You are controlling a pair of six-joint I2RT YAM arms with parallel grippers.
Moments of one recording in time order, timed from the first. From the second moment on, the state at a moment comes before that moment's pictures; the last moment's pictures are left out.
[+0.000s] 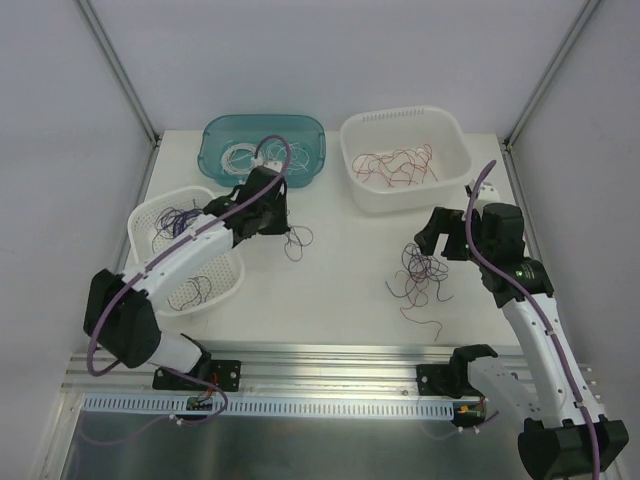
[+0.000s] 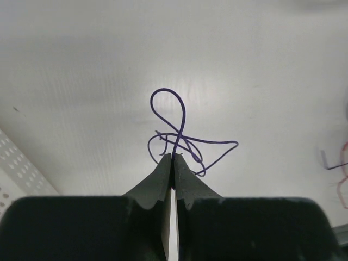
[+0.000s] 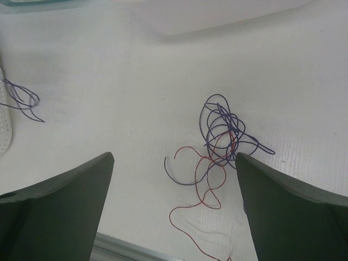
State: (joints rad) left arm -0.56 1.49 1.13 -0.57 -0.13 -0.51; right arm 0.17 0.83 0.87 -0.61 -0.16 0.26
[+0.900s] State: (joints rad) left arm 0.00 1.13 1.08 -0.74 -0.13 -0.41; right arm 0.17 0.86 0.89 -0.68 -0.17 0.25
